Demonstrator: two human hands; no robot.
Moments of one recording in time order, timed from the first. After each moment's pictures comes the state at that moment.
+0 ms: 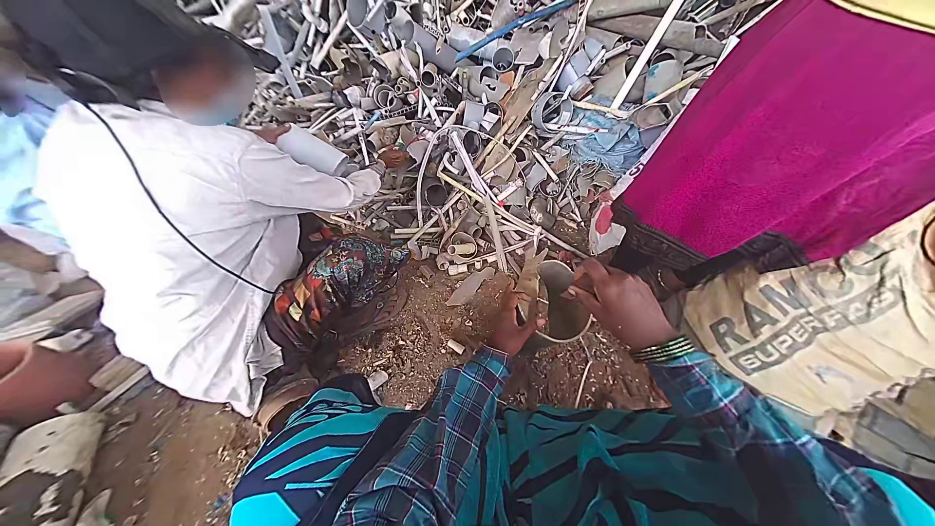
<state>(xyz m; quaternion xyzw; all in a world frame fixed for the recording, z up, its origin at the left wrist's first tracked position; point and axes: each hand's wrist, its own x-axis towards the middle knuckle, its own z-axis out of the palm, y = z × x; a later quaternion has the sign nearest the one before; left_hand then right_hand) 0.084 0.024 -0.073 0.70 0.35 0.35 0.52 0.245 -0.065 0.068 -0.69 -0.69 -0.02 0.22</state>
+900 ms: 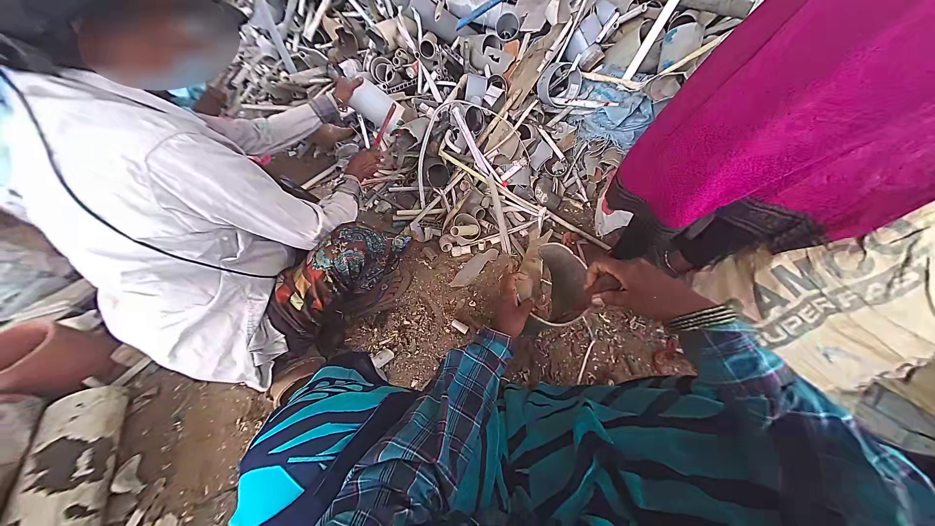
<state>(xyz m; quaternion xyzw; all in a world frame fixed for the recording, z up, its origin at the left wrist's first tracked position) 0.084 0.019 -0.079 0.66 0.36 0.37 0.55 0.285 -0.063 0.076 -0.64 -0.71 0.29 0.09</state>
